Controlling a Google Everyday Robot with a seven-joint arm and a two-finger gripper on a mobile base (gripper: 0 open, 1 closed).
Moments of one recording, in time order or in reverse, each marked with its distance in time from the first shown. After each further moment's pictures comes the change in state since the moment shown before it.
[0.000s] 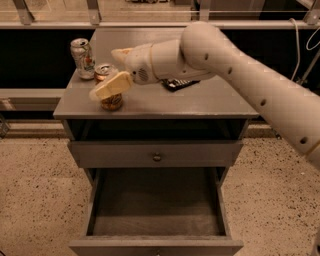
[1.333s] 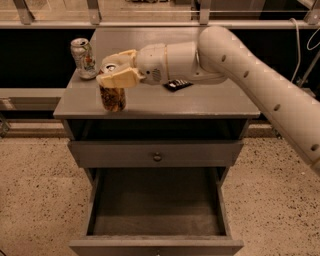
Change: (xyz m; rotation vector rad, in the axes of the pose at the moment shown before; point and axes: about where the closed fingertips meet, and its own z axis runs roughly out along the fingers) arm -0.016 0.018 -0.031 -0.093 -0.141 -0.024
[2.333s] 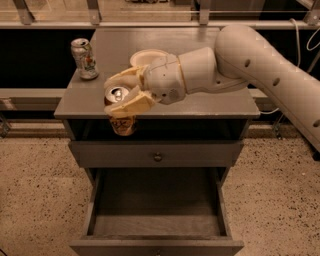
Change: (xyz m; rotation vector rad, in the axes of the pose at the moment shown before) arm 0.001 0.095 -0.034 -0.153 0.096 -0.171
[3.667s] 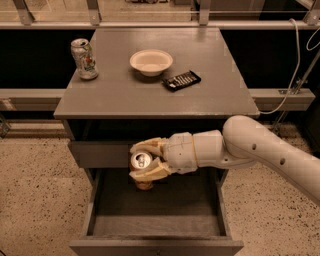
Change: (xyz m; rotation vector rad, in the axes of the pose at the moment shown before) arm 0.156 0.083 0.010 0.085 0.034 0.071
